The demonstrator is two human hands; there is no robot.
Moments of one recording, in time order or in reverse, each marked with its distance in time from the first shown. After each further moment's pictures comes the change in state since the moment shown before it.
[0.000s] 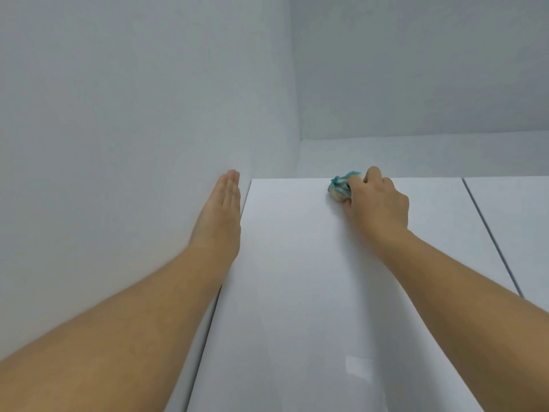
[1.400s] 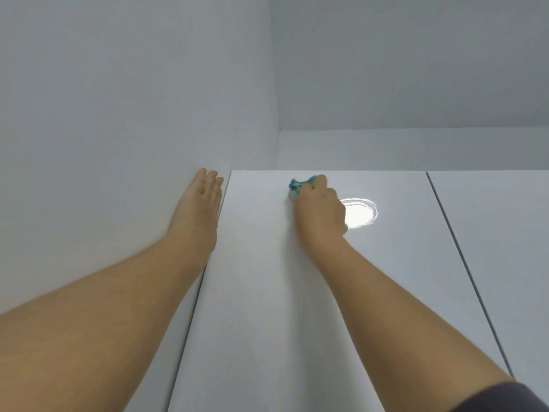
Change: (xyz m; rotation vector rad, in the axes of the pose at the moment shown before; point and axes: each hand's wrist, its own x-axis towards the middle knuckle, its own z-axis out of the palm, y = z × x) left_hand 0.001 -0.013 -0.002 0.002 -0.110 0.122; right_hand -0.031 -0.058 -0.015 0.079 -0.125 0.070
